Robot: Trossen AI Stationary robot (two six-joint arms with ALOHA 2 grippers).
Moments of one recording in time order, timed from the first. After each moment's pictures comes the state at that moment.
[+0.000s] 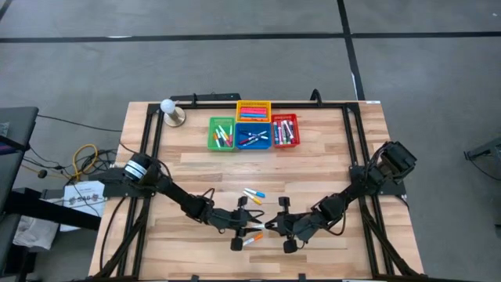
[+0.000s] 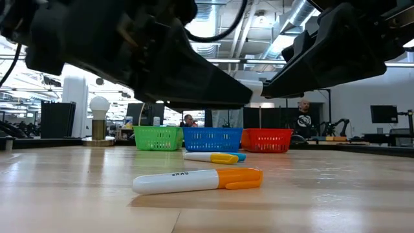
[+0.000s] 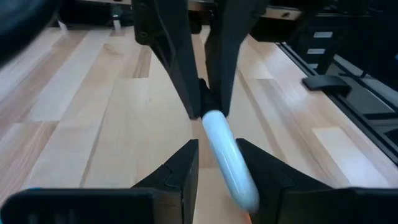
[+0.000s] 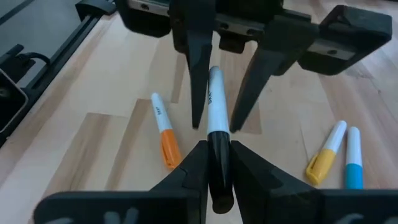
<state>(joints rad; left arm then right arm) -0.51 2.03 0.86 0.84 -0.32 -0.10 0.62 1.78 0.82 0.33 0.45 0.17</state>
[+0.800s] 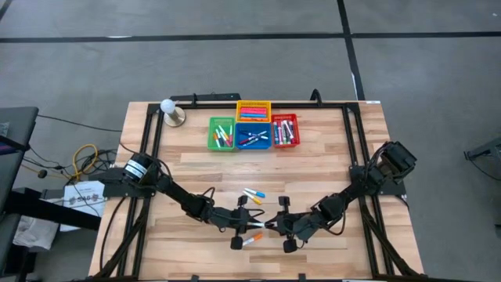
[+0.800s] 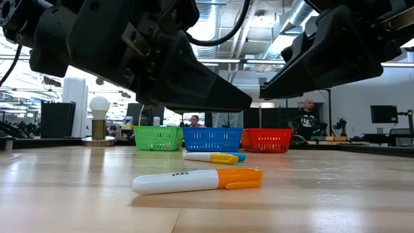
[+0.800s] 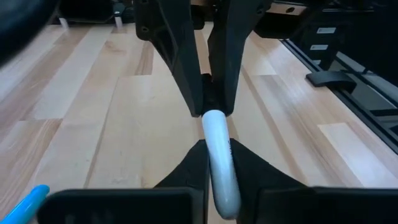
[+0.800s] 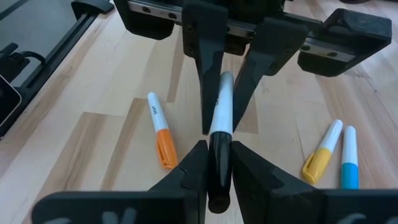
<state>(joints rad) -0.50 2.03 0.86 0.83 -0.31 -0.09 0.62 1.78 0.82 0.32 0.45 0.17</state>
